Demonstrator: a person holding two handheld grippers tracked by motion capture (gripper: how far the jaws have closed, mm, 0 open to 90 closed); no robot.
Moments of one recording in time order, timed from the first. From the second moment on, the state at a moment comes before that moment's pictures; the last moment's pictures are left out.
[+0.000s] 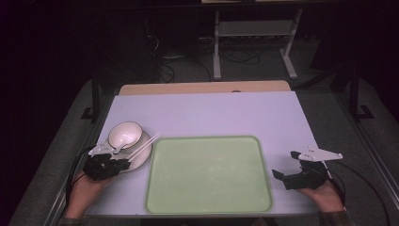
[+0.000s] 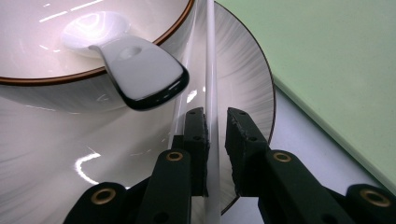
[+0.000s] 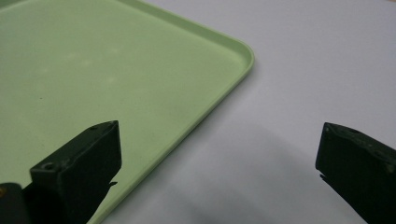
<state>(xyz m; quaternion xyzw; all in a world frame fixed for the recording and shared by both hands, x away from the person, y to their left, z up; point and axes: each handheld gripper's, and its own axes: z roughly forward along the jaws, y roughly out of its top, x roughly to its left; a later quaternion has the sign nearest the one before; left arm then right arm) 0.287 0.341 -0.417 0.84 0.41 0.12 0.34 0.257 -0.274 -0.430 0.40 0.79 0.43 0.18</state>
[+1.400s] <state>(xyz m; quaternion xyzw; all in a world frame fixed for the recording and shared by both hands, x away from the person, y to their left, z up) 0.289 0.331 -0.414 0.84 0.40 0.13 0.34 0.257 -0.273 -0.430 0.39 0.79 0.43 0.18</state>
